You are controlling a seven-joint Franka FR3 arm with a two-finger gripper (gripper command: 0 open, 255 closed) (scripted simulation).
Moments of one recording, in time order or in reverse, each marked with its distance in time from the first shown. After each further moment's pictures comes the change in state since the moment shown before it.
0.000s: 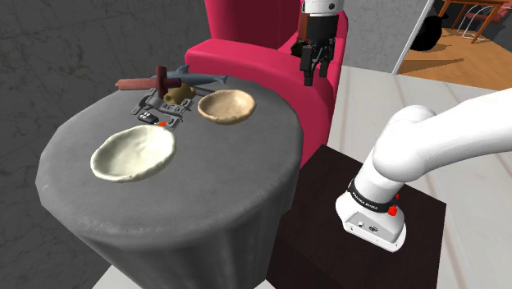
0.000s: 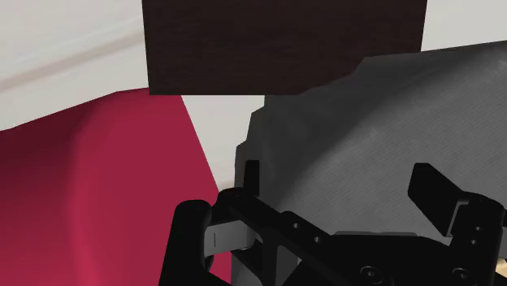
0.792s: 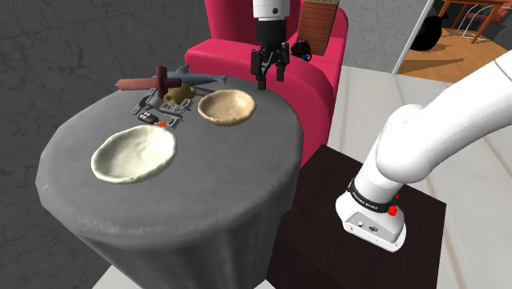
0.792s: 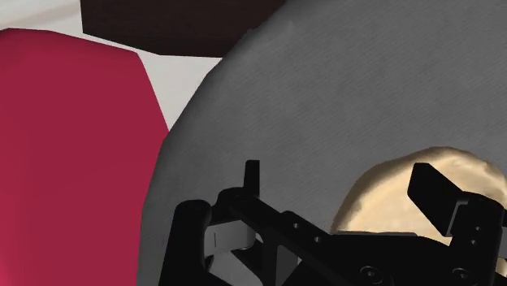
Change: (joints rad) arm 0.081 0.311 0.107 0.181 0.117 0.131 0.103
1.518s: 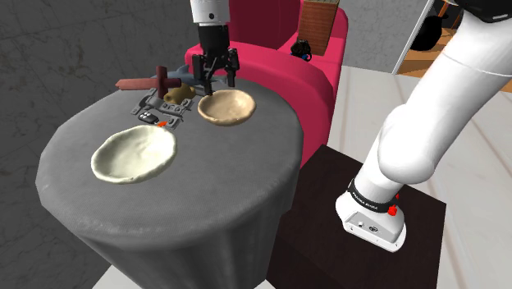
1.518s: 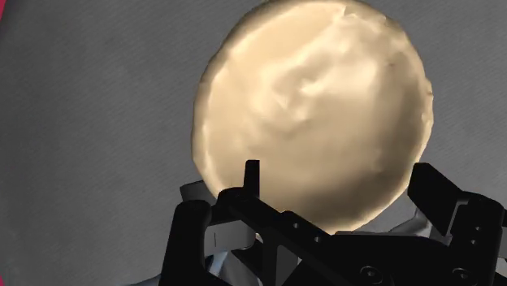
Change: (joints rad) arm 0.069 0.375 0.098 0.329 0.053 0.060 0.109
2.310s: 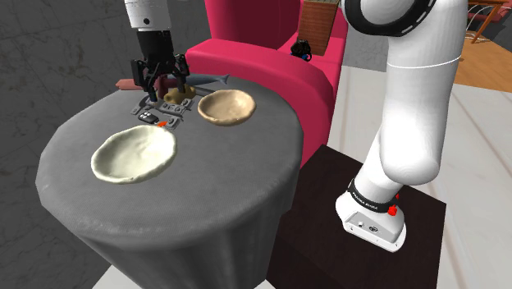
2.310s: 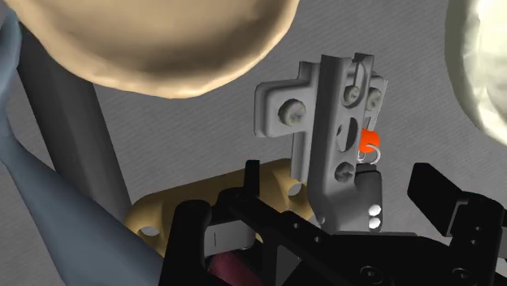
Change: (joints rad) arm 0.085 0.424 0.063 0.504 -0.027 -0.063 0.114
